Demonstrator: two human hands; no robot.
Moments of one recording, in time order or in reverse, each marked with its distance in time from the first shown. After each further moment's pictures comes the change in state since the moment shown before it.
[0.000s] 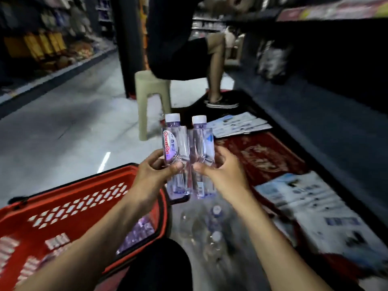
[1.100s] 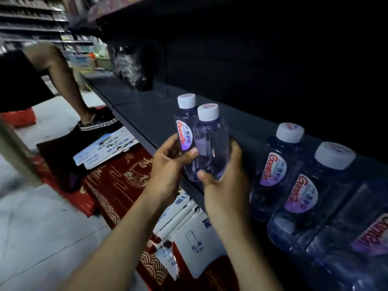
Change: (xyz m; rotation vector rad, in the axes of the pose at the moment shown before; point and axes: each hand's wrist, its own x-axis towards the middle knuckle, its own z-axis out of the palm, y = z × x) left_hand 0.062 -0.080 0.452 -0.258 -0.559 0.014; right_hand -0.042 0.039 -0.334 -0.180 0.765 0.033
